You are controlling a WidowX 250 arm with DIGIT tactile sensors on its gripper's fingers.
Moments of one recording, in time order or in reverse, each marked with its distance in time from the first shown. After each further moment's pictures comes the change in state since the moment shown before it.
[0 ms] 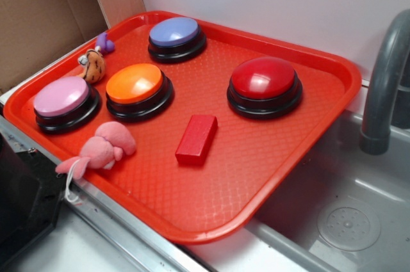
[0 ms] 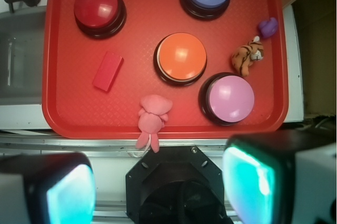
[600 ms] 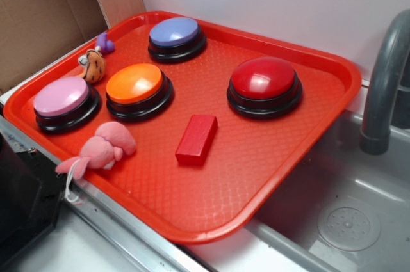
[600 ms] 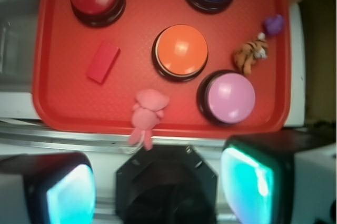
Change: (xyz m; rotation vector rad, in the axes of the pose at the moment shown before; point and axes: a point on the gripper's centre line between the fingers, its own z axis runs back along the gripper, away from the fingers) arm 0.005 0.034 -0.030 0.056 0.057 0.005
